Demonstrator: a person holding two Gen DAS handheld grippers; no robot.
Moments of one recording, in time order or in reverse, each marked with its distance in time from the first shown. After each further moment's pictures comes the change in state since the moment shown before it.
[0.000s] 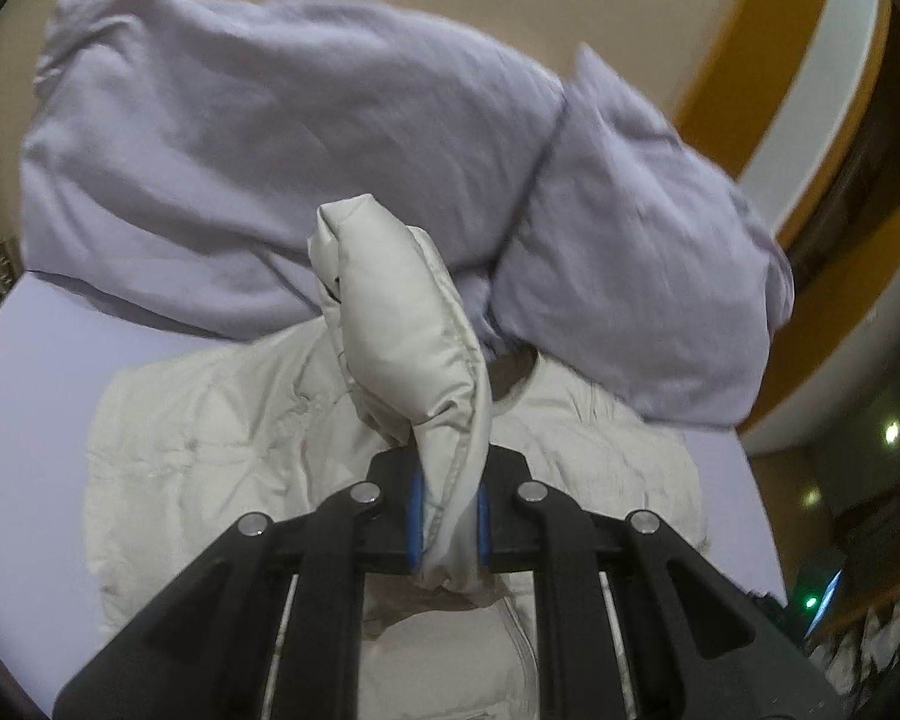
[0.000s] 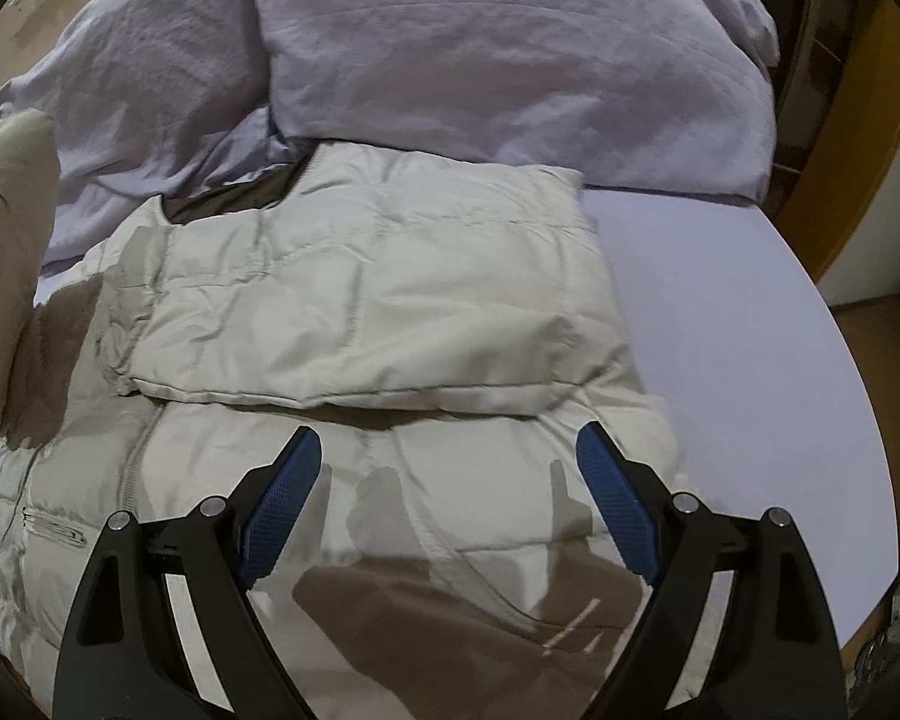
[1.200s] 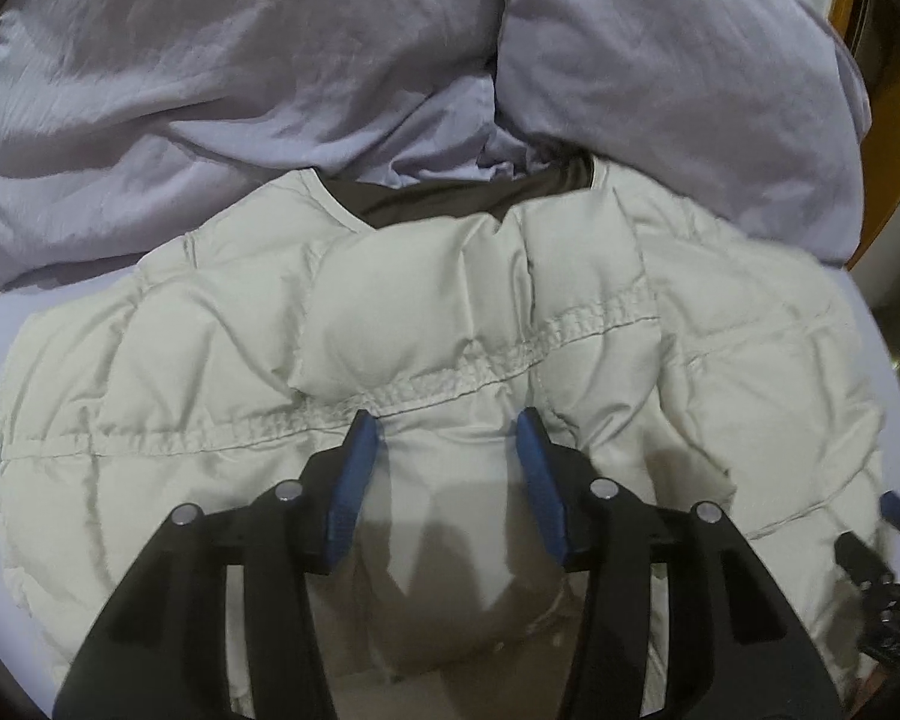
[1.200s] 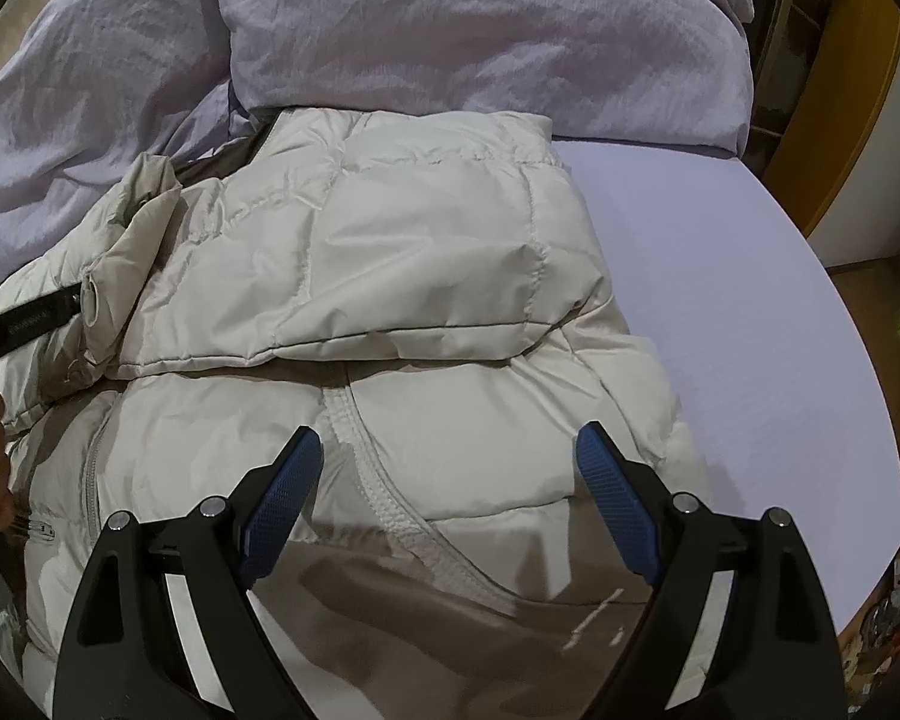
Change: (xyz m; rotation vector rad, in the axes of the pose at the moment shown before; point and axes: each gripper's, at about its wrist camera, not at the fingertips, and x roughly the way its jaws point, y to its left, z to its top) left arm 0.129 -0.012 -0.072 0.227 0.202 0.195; right arm 0.013 -0.009 -0.013 0.053 0.055 -0.036
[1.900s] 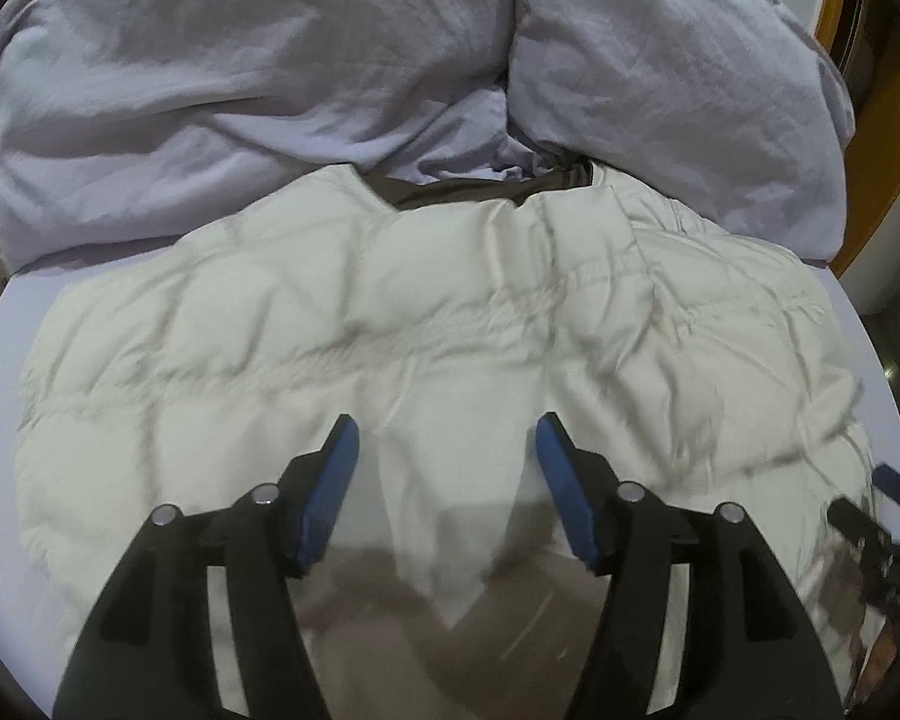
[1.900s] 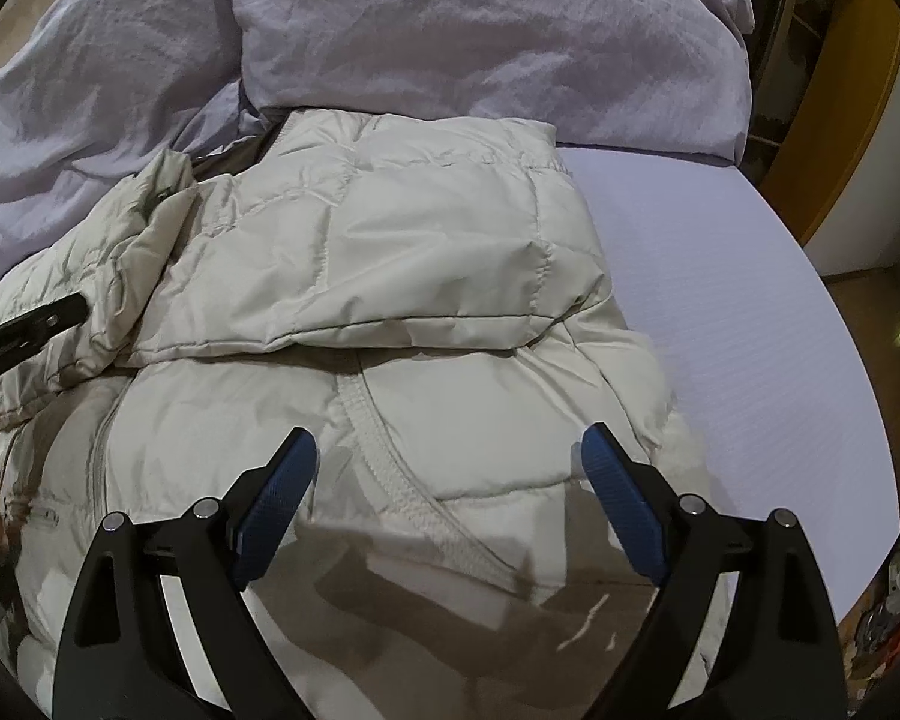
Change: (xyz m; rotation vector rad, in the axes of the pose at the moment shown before) left arm -0.039 0.025 -0.029 -0.021 -0.035 -0.023; right arm -0.014 0.009 -0.006 -0.024 -0.020 -0.009
